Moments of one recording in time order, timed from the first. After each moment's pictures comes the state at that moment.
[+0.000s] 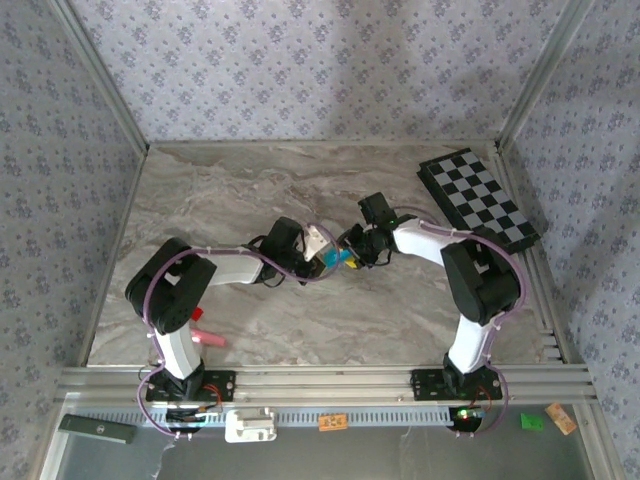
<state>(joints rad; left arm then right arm) -0.68 1.78 0.84 0.13 0.37 0.11 0.49 1.80 1.06 -0.31 -0.42 1.21</state>
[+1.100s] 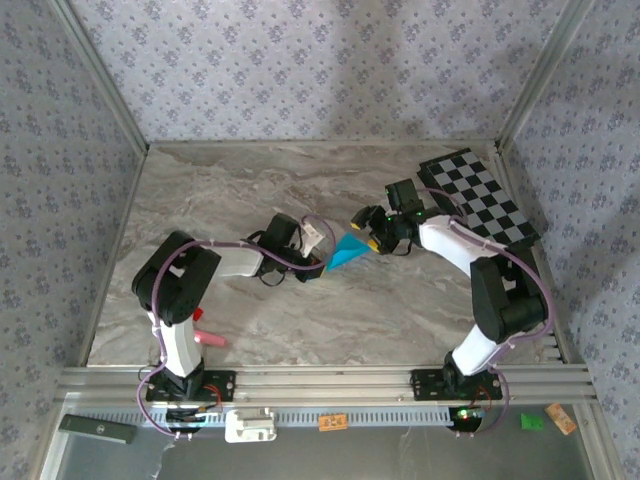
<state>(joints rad) -0.63 1.84 0.89 0.07 0.54 -0.05 0.36 1.63 1.04 -0.34 -0.36 1.08</state>
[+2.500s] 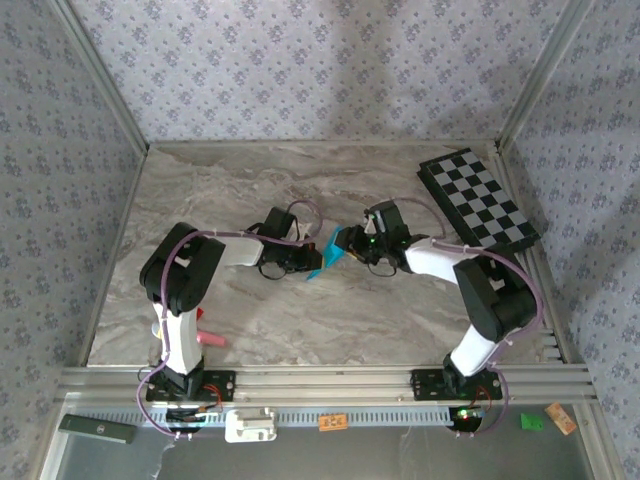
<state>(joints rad) -0.57 1.92 0.97 -0.01 0.64 -0.57 0.50 1.68 0.83 0.11 -0.41 0.91</state>
